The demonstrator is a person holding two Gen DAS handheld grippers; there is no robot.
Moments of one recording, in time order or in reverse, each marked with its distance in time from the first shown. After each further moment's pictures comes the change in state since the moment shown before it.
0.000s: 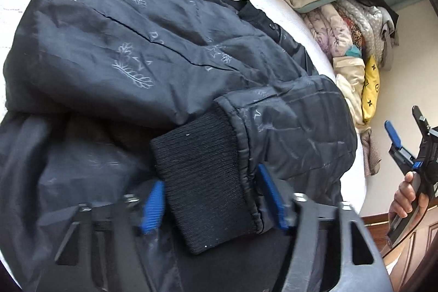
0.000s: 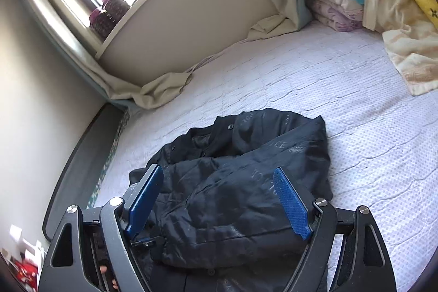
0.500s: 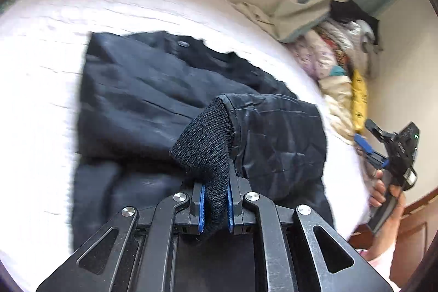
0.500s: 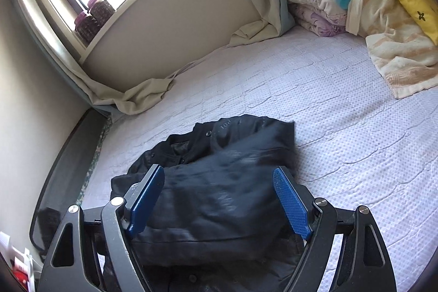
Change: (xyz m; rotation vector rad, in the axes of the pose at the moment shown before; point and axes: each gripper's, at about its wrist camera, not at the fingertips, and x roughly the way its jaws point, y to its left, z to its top) left arm -0.099 -0.008 0.009 0.091 -0.178 0.077; right arm 0.004 -0.009 0.002 -0.005 -0.021 -0.097
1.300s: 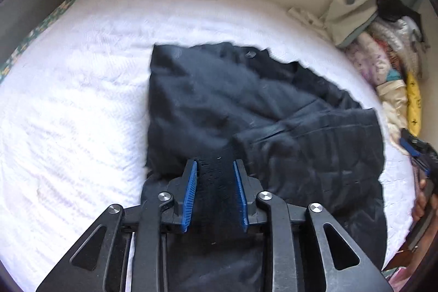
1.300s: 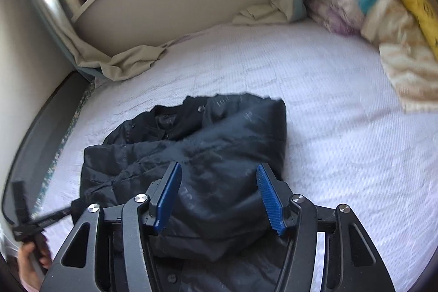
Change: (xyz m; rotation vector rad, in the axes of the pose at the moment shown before) left arm 0.010 0.017 0.005 0.005 -0.064 0.279; right arm 0.052 0.036 -0.016 -0.204 0.073 -0.114
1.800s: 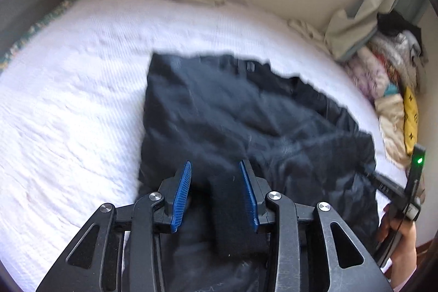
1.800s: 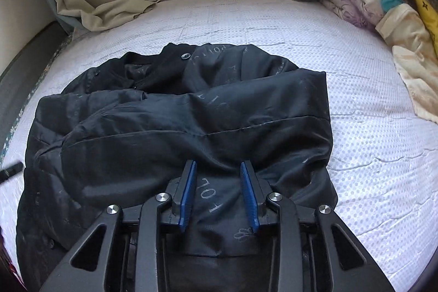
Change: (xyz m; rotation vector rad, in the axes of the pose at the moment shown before) left arm -0.001 0.009 0.008 -0.049 -0.078 -0.016; right arm 0.084 0.006 -0.039 -0.113 0.168 -0.142
